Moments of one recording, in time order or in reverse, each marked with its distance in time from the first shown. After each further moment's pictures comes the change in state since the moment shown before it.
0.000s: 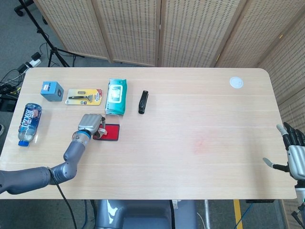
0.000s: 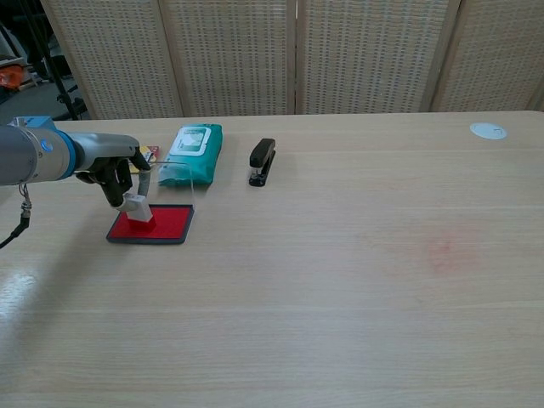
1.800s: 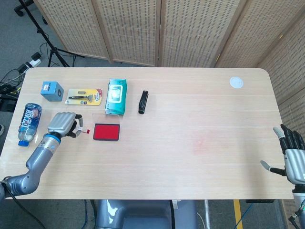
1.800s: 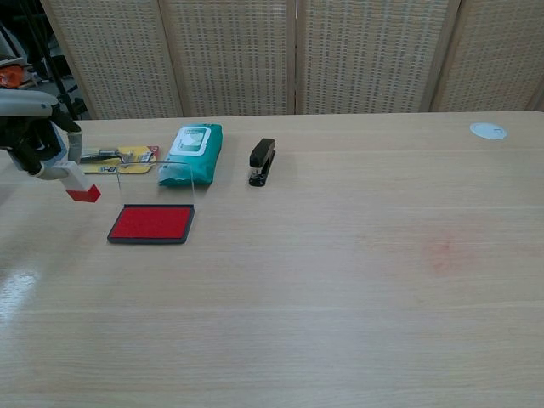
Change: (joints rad) left arm 0.272 0.291 -0.107 -0.224 0.379 -0.021 -0.177; right arm -0.024 0.001 -0.014 -0.050 -0.044 0.067 -0.073
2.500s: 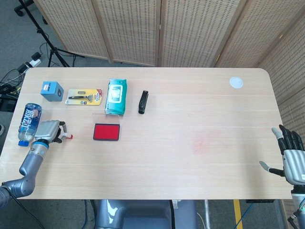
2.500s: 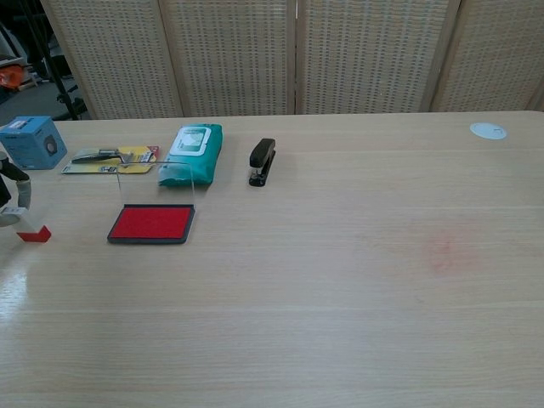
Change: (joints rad) left arm 0.150 -0.195 0.052 0.409 0.206 -0.031 -0.234; right arm -0.004 -0.006 -0.005 -0.008 -0.016 0.017 -0.028
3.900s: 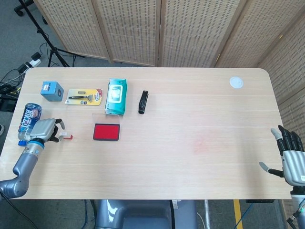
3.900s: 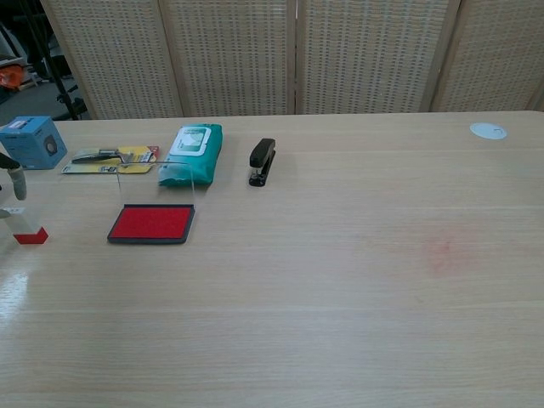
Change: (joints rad) left arm 0.021 0.049 -0.018 -0.023 0.054 -0.018 -0.072; right arm -0.005 -0.003 -0.003 -0.005 -0.012 0.014 -0.020
